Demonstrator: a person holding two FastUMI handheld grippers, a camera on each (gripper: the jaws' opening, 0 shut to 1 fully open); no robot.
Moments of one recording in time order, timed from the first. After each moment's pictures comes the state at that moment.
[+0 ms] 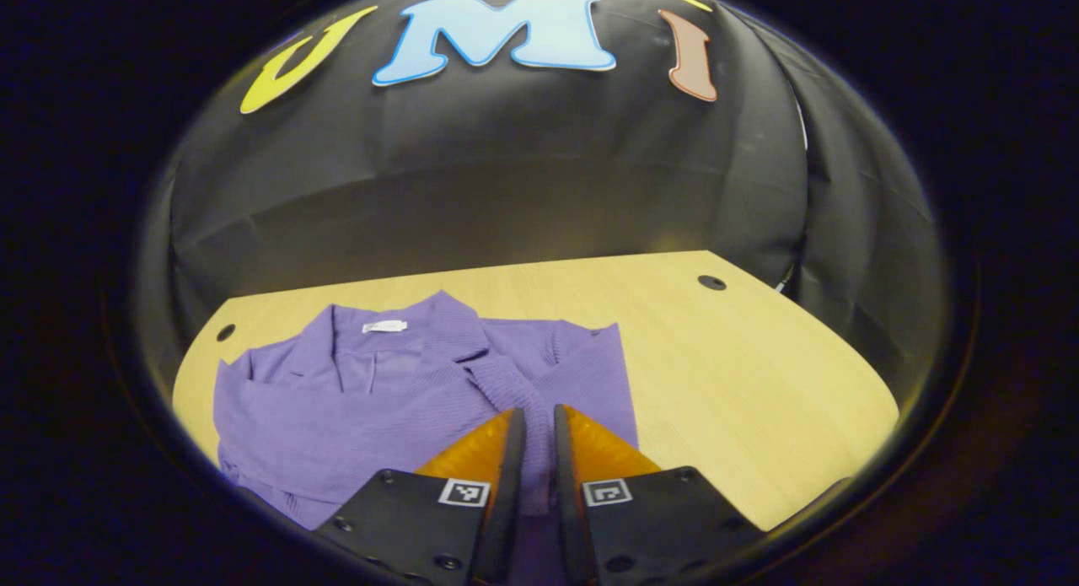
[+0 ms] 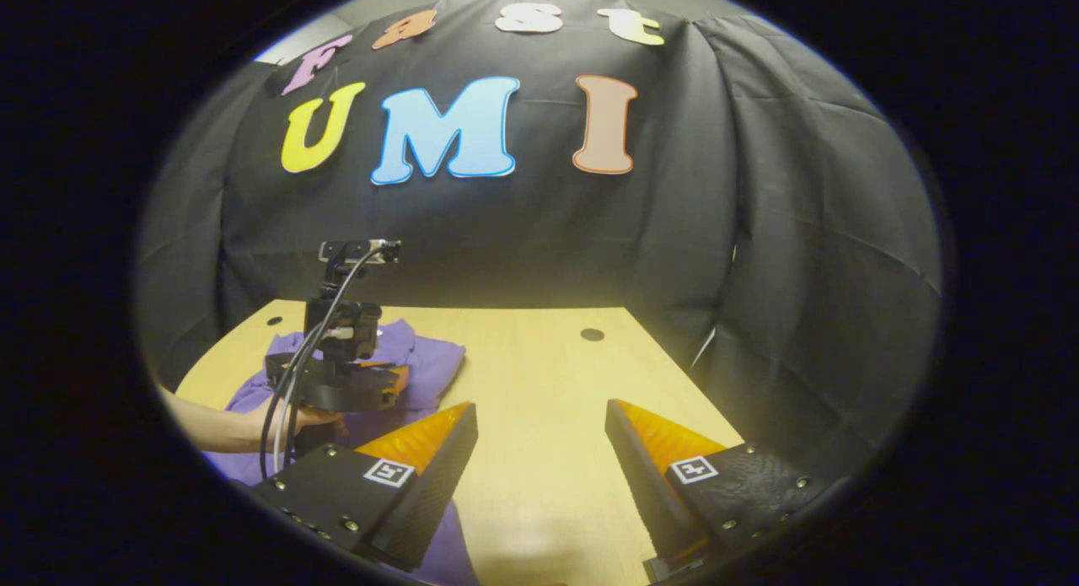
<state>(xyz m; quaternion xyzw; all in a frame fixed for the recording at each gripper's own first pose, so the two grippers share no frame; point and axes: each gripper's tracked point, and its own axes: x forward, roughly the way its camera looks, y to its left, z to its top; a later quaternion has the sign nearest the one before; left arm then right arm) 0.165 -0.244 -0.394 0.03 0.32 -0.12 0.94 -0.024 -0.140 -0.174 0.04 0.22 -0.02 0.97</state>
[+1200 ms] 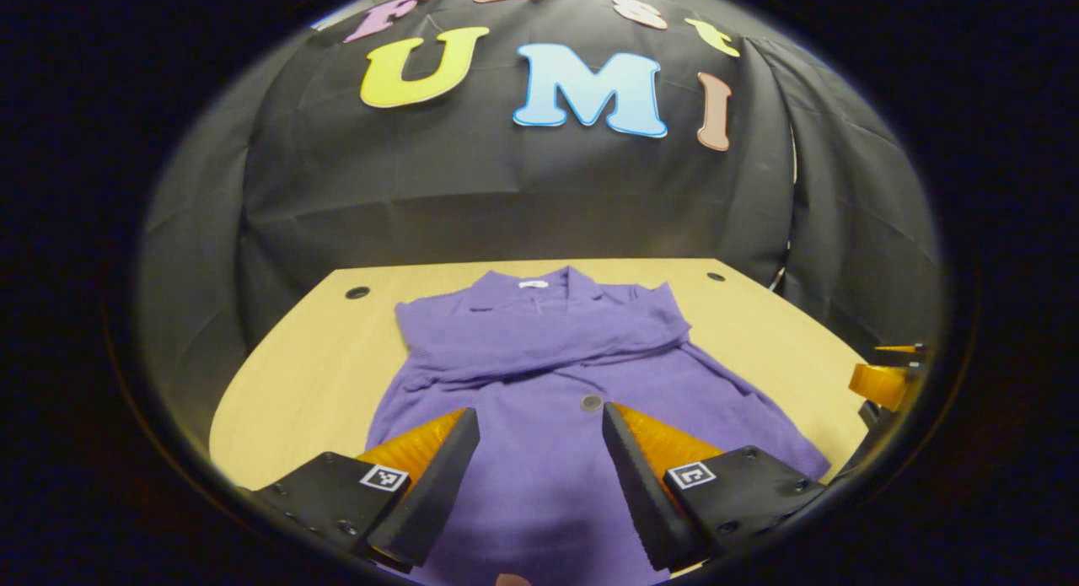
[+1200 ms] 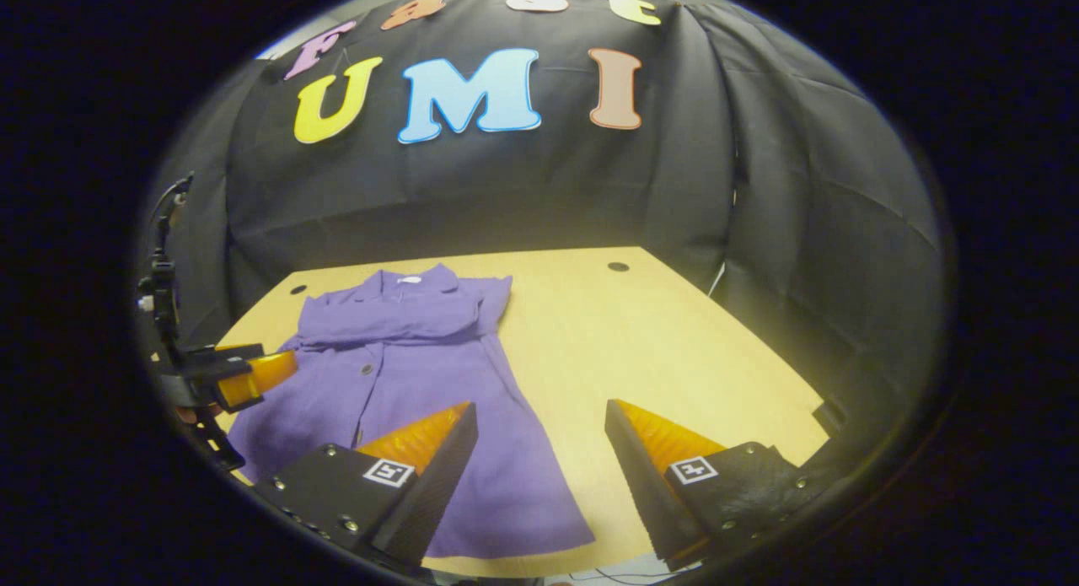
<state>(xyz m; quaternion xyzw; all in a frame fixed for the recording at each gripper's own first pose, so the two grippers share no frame) -0.065 -0.006 -0.293 0.02 0.30 -0.08 0.95 -0.121 -0.034 -0.233 0.07 0.30 -0.04 0.95</state>
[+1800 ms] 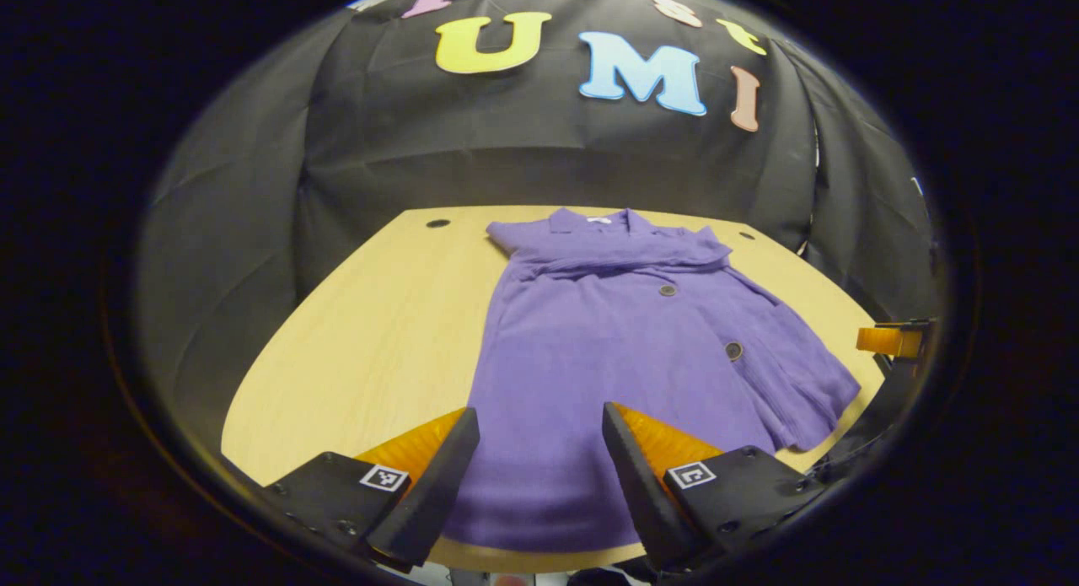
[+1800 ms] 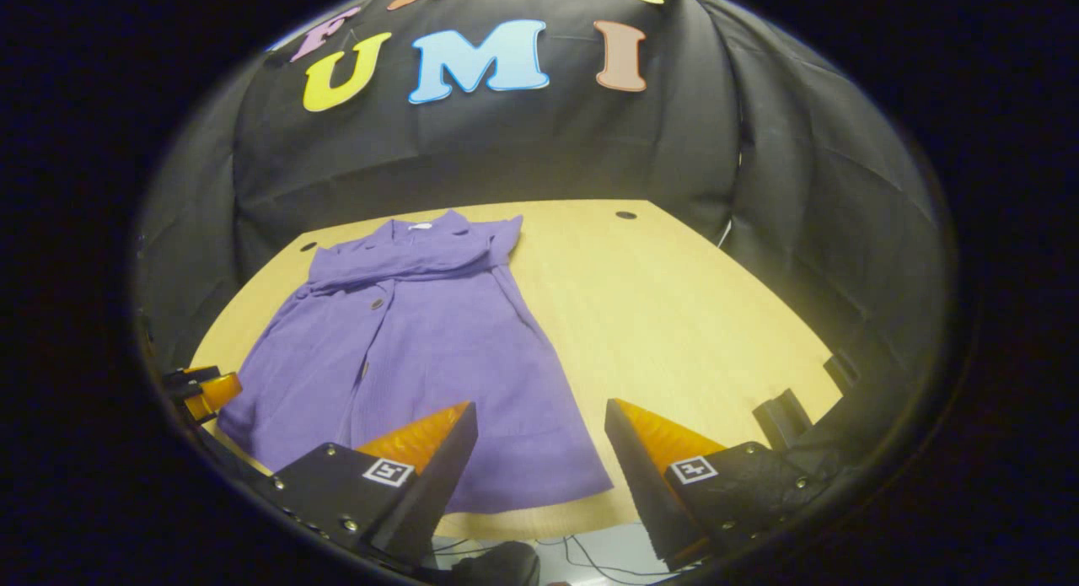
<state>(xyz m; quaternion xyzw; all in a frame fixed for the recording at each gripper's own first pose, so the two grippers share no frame) -0.192 0.116 -0.328 0.02 0.36 -0.01 0.93 -0.171 -0.019 -0.273 0.08 0.37 -0.02 0.93</state>
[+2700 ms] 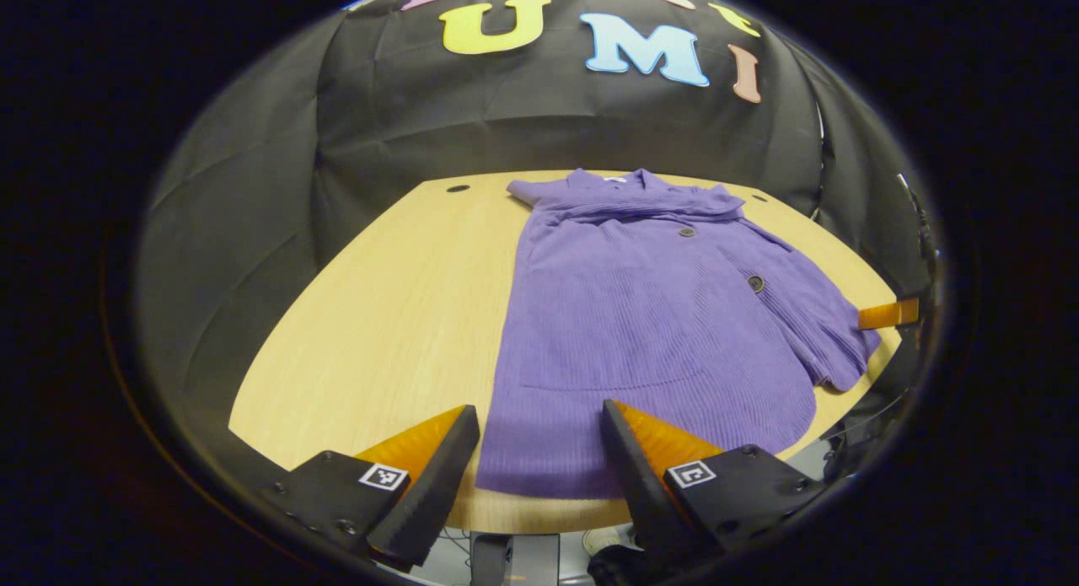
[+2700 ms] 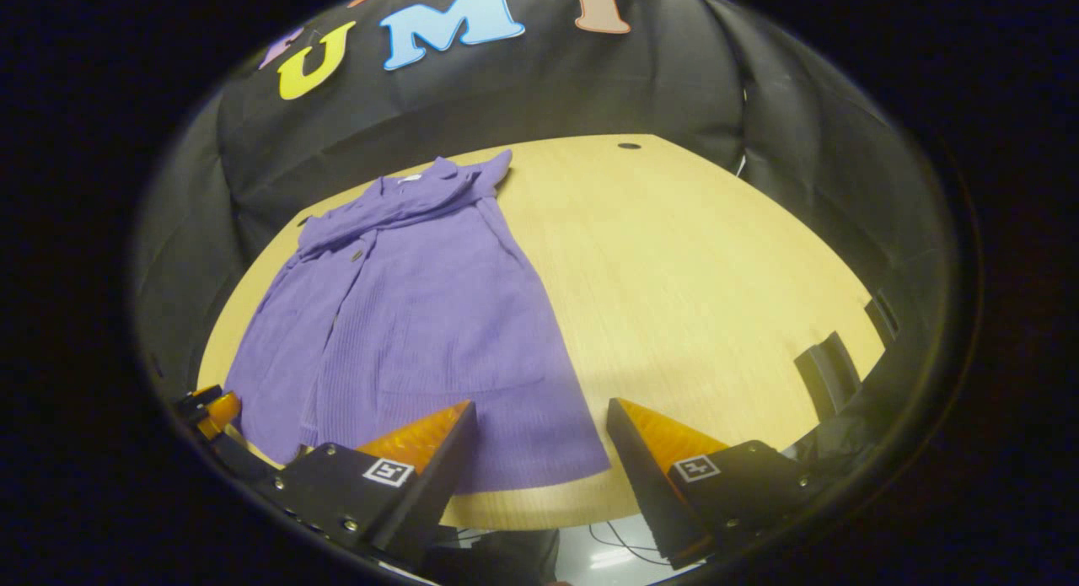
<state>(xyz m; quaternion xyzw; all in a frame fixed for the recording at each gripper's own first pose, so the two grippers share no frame) -0.237 0.131 -0.354 0.04 0.39 0.00 0.92 -0.191 -0.020 -0.335 0.12 0.44 0.02 0.89</state>
